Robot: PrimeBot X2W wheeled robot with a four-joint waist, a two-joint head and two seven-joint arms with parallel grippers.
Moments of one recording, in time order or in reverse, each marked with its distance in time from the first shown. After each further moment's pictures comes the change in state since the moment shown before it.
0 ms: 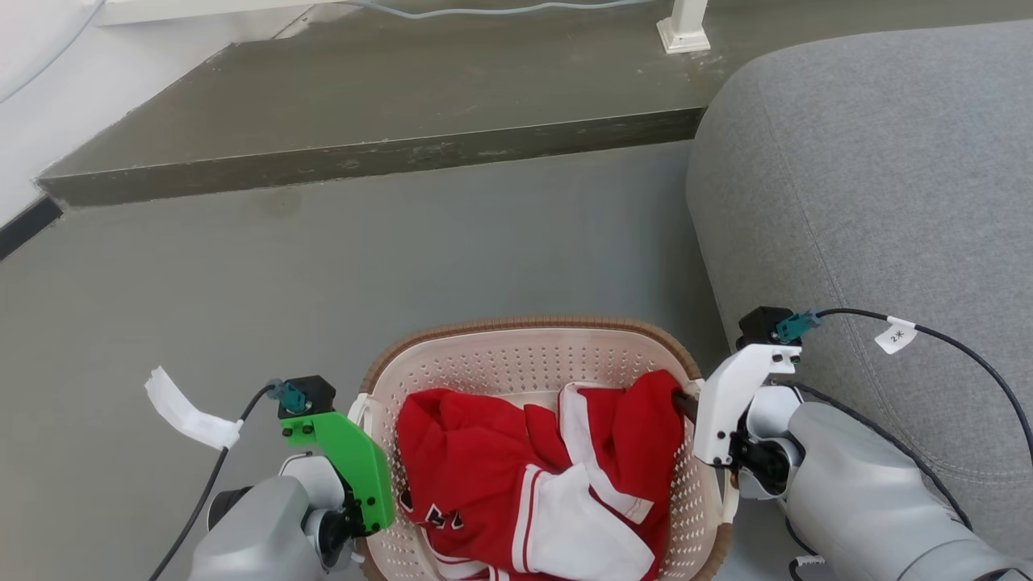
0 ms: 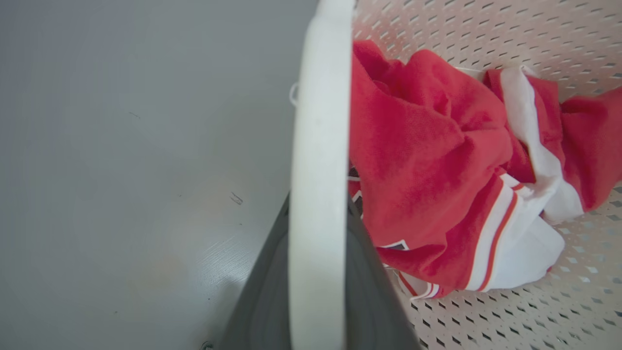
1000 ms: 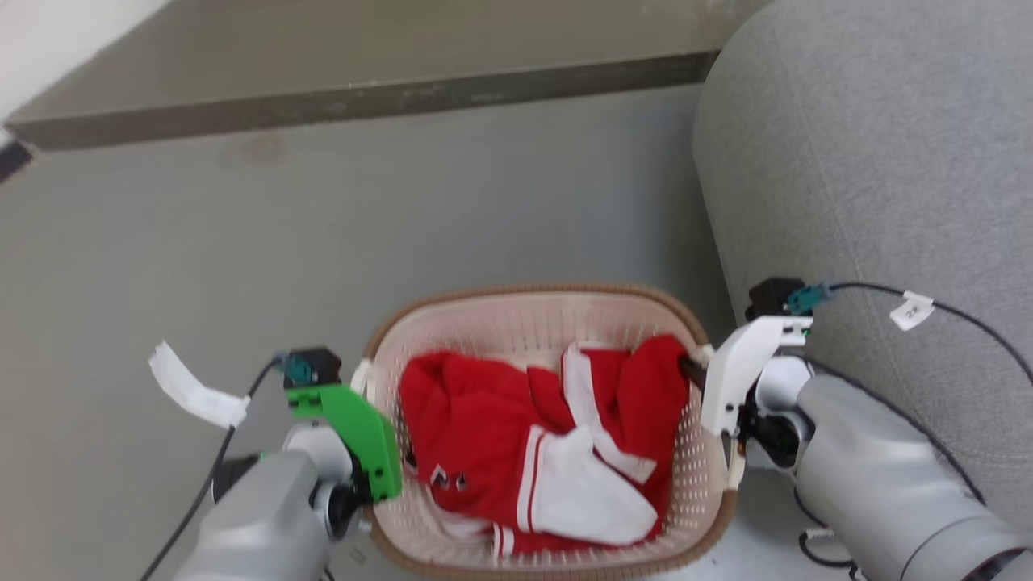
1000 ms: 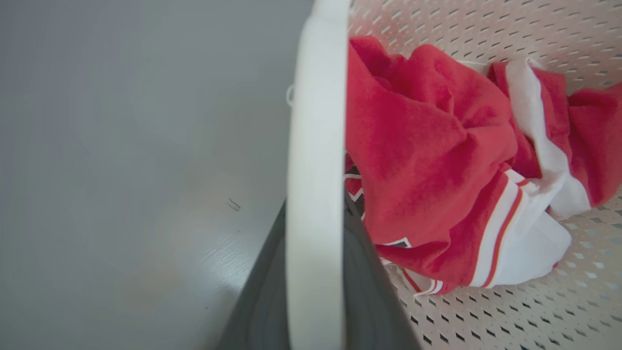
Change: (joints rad) left arm -0.027 0.002 -0.044 -0.035 -0.018 0.043 -0.014; right arm -0.032 -0.031 0.038 -0.029 0.024 0.000 -0.024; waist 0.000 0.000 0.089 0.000
